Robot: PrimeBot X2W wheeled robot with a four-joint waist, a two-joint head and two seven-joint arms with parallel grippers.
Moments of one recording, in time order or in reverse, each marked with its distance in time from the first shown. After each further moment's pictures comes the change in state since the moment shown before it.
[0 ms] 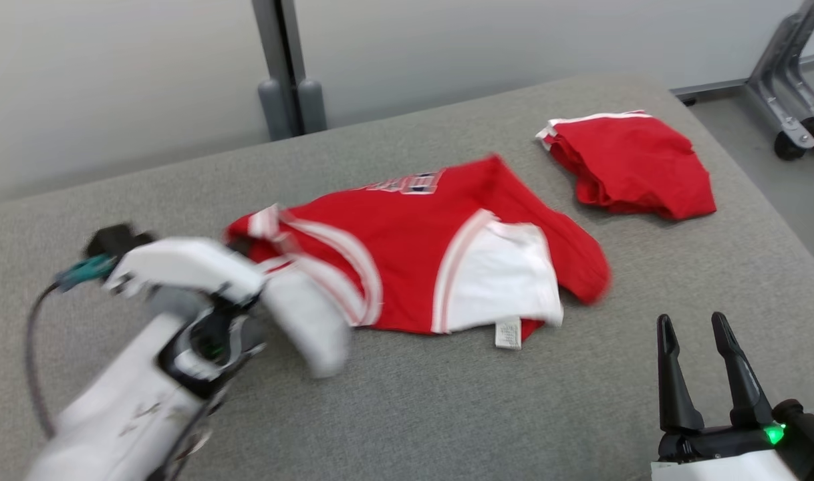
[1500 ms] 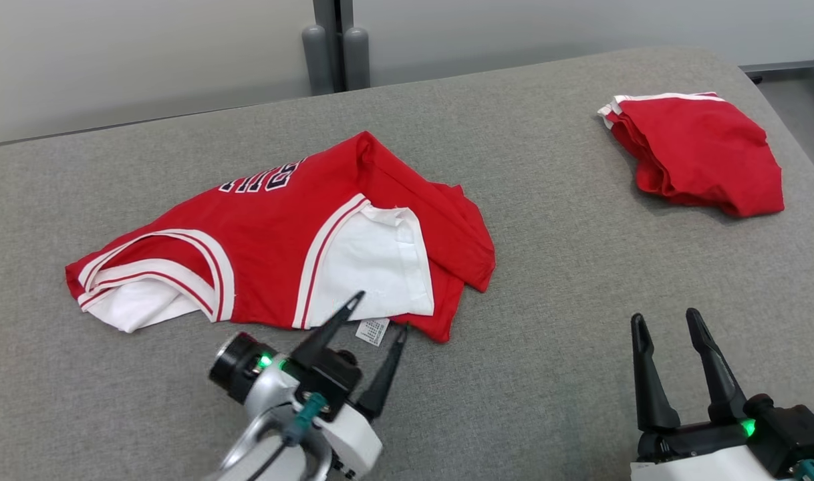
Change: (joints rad) left arm 0.308 -0.032 -0.007 -0.172 1.467 -0.109 -0.055; right arm -0.025 0.000 0.040 0.016 -0.042 0.000 0.000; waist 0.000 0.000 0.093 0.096
